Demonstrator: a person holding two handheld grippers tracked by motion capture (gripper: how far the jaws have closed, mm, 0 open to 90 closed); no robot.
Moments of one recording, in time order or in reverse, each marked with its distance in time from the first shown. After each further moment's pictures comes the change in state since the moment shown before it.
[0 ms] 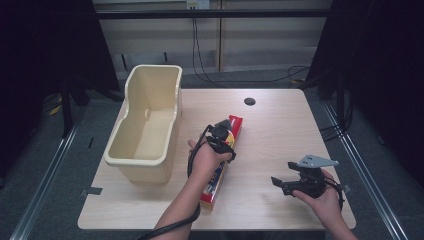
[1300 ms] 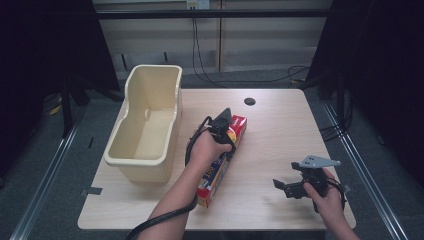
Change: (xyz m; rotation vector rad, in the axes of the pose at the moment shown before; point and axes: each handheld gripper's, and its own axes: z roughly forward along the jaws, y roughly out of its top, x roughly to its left) left arm -0.002 0.019 -0.038 0.172 -0.057 -0.058; right arm -0.005 -0.004 -0.002 0.012 0.014 0.004
